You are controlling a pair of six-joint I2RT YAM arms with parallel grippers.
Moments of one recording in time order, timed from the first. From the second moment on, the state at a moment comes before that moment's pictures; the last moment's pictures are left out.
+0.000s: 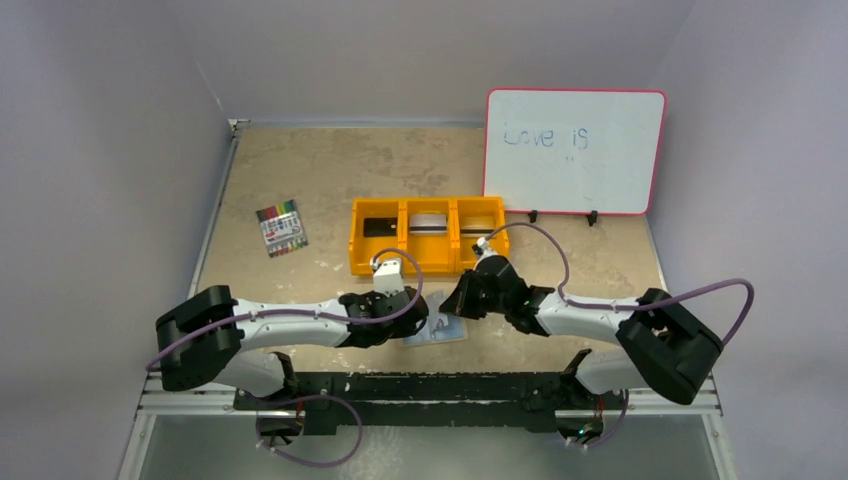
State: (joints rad) left arm -1.18 1.38 0.66 -0.36 -0.49 -1.17; right arm 0.81 1.33 0.42 0.21 -0.12 0.98
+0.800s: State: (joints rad) left arm -1.18 1.02 0.61 -0.52 -0.71 -1.25; right arm 0.81 0.81 0.36 0.18 0.07 0.58
